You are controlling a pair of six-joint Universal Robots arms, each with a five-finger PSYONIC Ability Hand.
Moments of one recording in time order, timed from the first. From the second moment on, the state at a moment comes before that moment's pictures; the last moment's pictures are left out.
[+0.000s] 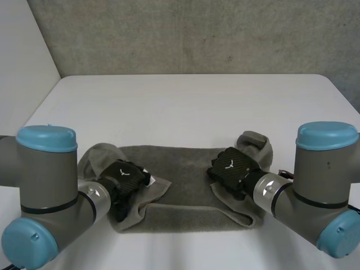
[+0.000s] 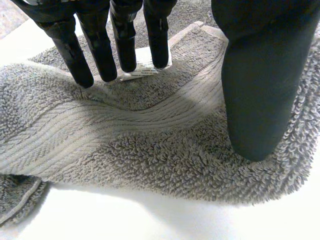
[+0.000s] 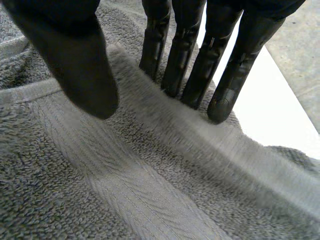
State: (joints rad) left arm 4.24 -2.00 -1.67 3.04 -1.46 3.62; right arm 2.03 -1.09 1.61 -0.01 1.23 2.32; left_hand 0.38 0.37 0.38 0.38 0.20; right_hand 0.97 0.97 0.96 0.96 0.79
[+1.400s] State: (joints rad) left arm 4.21 -2.00 -1.51 3.03 -1.33 3.71; right arm 1.70 -1.36 1.83 -0.16 1.14 2.55; left_hand 0.34 0.34 0.34 0.34 0.16; right_hand 1.33 1.34 1.34 1.34 1.18
